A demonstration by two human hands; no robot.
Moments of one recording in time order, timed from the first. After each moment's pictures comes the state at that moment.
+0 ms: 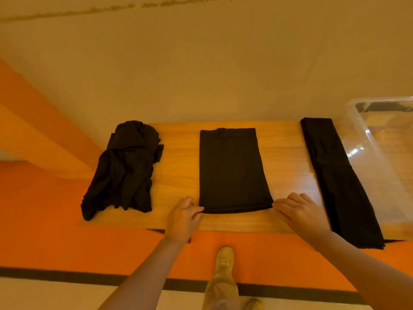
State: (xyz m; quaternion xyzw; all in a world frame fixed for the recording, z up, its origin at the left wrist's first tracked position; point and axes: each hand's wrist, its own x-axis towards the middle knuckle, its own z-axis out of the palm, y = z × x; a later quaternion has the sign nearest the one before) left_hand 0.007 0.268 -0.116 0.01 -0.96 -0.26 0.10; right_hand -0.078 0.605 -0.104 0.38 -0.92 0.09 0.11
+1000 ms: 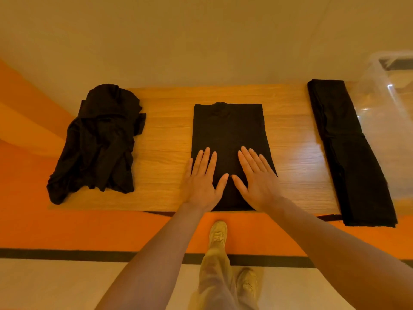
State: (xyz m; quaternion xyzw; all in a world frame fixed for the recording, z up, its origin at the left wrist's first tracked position) left_hand -0.043 0.327 -0.149 0.02 -1.00 -0.09 -0.02; right_hand -0.085 0.505 -0.145 0.23 -0.97 0.10 -0.05
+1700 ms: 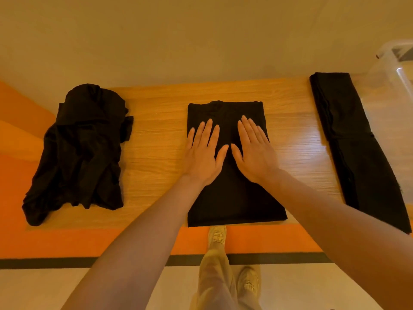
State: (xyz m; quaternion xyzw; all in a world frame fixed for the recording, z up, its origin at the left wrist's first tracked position) left_hand -0.132 0.319 -0.128 -0.03 -1.00 -0.06 0.00; right_hand -0.164 0.479 -0.134 0.19 -0.97 0.12 -0.02
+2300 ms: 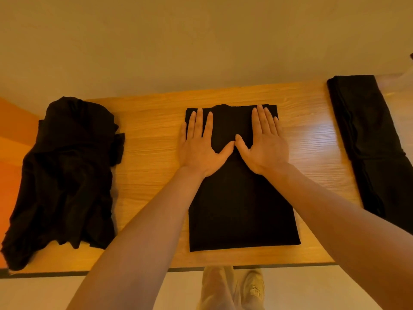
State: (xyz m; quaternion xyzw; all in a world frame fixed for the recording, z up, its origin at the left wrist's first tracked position) left_hand -0.220 0.298 -0.147 0.04 -1.00 -0.05 -0.06; right_hand -0.245 0.468 -0.153 0.10 -0.99 0.09 -0.04
